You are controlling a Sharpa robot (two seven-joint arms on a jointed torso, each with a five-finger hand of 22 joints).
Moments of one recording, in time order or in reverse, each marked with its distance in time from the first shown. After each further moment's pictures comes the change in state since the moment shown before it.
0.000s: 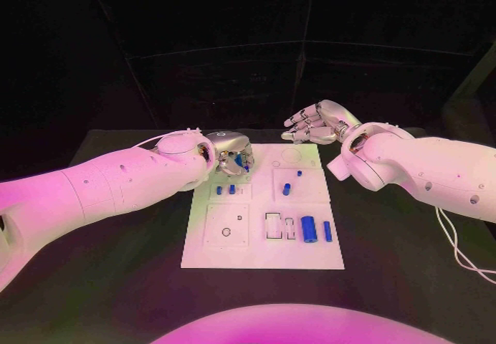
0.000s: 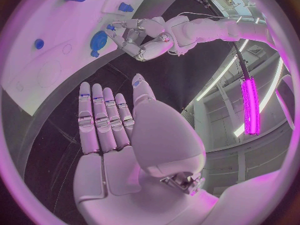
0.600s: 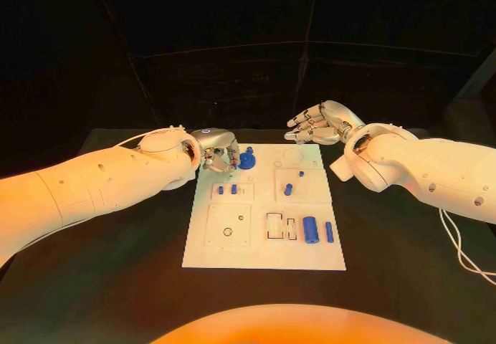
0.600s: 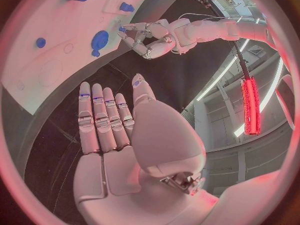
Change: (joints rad) left arm 0.000 -0.092 0.018 0.045 0.007 0.006 -0.018; left_hand -0.028 -0.018 0.007 -0.002 -0.001 0.013 -0.002 -0.007 -0.001 0.016 -0.002 -0.011 0.000 0.000 0.000 0.000 -0.018 -0.010 0.000 0.000 0.020 0.023; right arm 0.000 -0.002 0.000 -0.002 0.000 0.001 0.001; right_hand 0.000 0.000 0.000 0.000 0.000 0.000 0.000 0.000 0.000 0.000 0.000 0.000 0.000 0.000 0.000 0.000 0.000 0.000 0.000 0.000 0.000 0.000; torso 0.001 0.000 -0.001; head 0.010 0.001
